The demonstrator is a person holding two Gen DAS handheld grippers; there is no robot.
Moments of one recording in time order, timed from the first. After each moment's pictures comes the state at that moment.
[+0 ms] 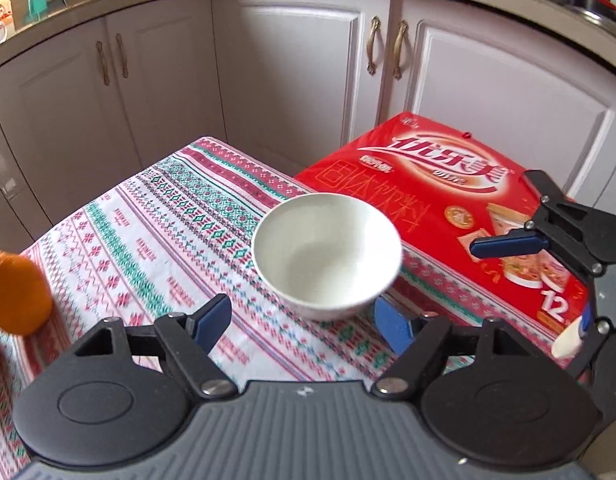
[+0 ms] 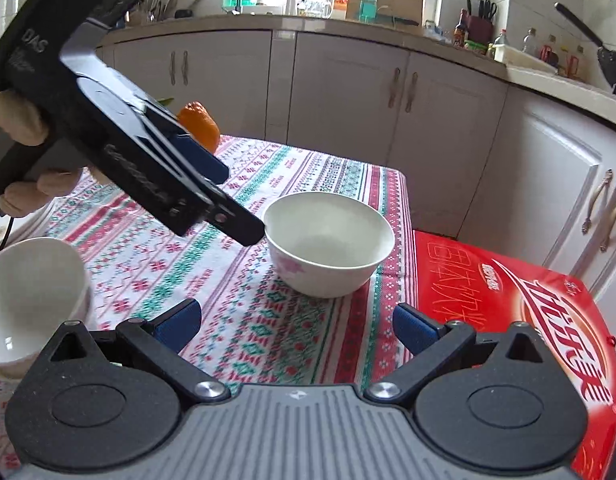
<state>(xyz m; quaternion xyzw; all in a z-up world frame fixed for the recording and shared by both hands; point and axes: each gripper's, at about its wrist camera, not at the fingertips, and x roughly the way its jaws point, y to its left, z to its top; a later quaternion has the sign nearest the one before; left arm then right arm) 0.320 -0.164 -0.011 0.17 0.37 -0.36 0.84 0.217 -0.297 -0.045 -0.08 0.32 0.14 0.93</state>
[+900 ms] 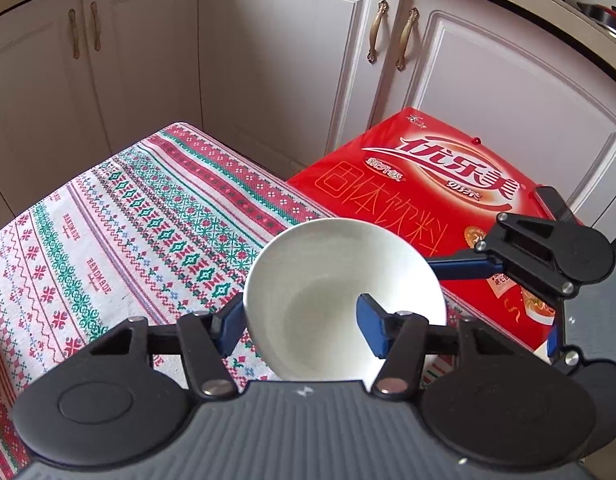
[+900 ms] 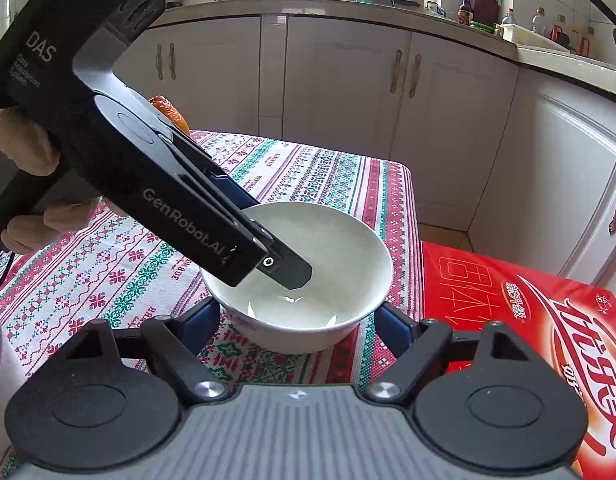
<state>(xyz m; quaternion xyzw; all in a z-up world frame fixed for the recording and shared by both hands) 0.380 -0.197 -0.040 0.14 0.41 -0.39 0.81 0.293 -0.306 -0.069 -0.07 0.34 0.14 0.93</state>
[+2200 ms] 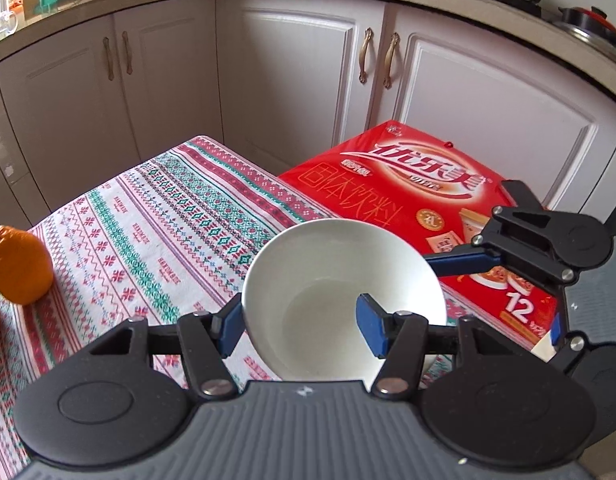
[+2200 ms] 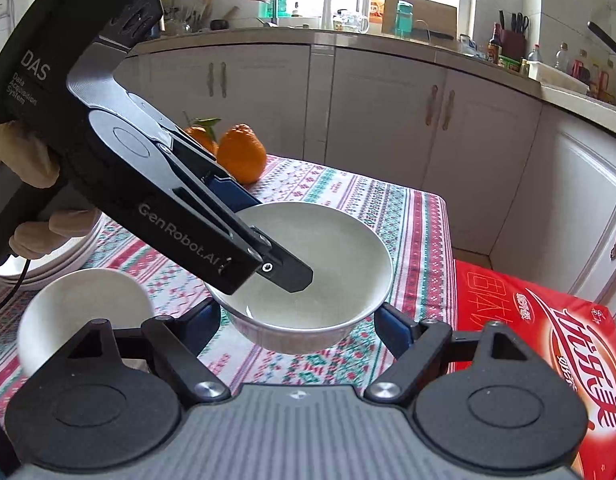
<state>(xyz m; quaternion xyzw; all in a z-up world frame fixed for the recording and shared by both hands) 0.276 -0.148 0.013 0.13 0.38 -0.36 0.84 0.204 -0.275 -0.014 -0.08 0.31 0.19 0.93</state>
